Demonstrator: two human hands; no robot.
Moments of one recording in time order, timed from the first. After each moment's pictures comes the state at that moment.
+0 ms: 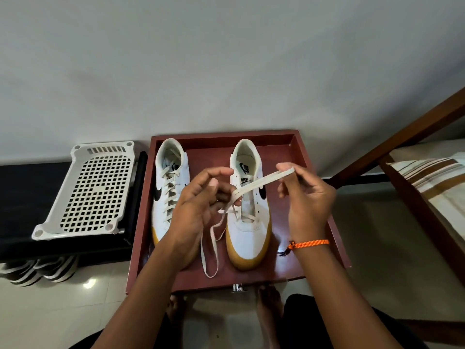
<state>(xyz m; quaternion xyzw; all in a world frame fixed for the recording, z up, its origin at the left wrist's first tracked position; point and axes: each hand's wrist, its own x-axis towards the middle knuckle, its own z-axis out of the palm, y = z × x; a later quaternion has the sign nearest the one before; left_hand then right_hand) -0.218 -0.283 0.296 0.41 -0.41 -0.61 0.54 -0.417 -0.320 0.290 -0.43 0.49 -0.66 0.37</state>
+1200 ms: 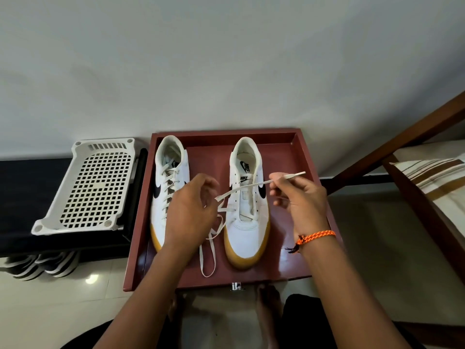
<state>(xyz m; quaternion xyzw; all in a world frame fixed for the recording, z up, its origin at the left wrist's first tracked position) -0.216 -0.285 0.276 0.67 -0.59 -0.23 0.39 -0.427 -0.329 0.284 -0.33 0.55 -0.55 0.54</state>
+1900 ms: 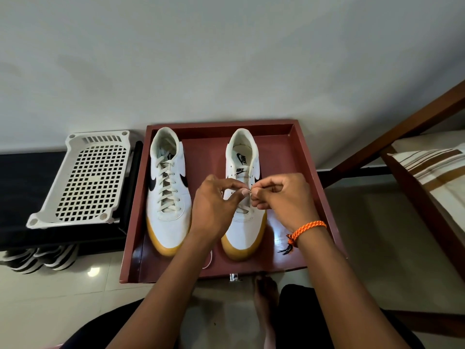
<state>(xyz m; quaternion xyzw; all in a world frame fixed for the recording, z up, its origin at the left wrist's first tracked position) -0.259 -0.299 0.260 0.66 -0.53 -0.35 0.41 -0.425 -0.318 0.292 -0.53 0.61 -0.35 0.47</state>
